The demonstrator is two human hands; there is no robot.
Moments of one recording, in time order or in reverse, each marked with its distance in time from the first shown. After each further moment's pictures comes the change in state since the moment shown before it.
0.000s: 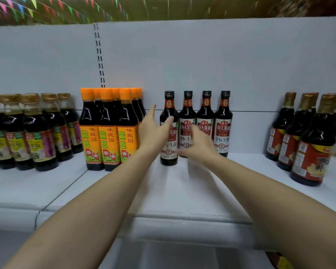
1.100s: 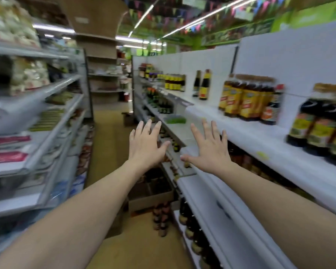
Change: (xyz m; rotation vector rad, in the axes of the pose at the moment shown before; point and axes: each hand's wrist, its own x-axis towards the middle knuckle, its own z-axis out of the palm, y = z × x) left_hand -0.303 -0.052 -0.686 1.416 0.485 -0.526; right_hand -0.311 -0.511 0.311 -0.172 -0.482 -1.119
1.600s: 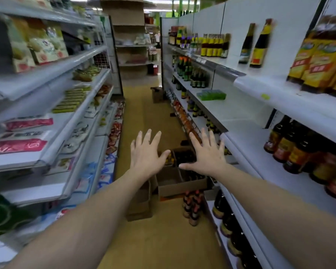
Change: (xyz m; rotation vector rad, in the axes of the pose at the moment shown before) left_hand 0.070 -0.162 0.140 0.150 -0.201 -0.250; right_hand 0.171 -0.085 0.200 0.116 -0.299 -0.101
